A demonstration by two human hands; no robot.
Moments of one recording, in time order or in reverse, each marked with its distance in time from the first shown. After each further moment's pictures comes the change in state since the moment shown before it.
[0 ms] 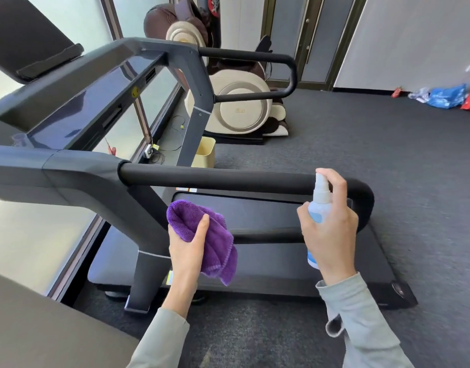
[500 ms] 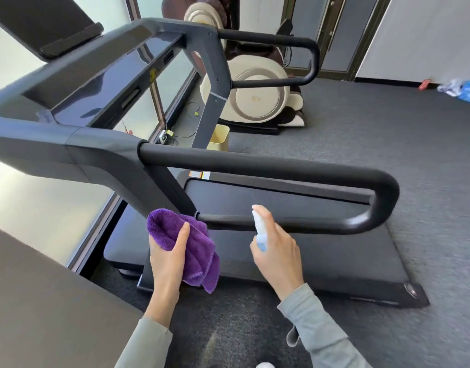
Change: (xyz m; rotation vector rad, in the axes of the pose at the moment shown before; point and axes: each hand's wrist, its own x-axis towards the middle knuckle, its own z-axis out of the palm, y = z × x) left_hand -0.005 -0.025 -0.062 0.056 0.139 -0.036; right_hand -0.082 -0.005 0.072 -0.213 -0.558 0.063
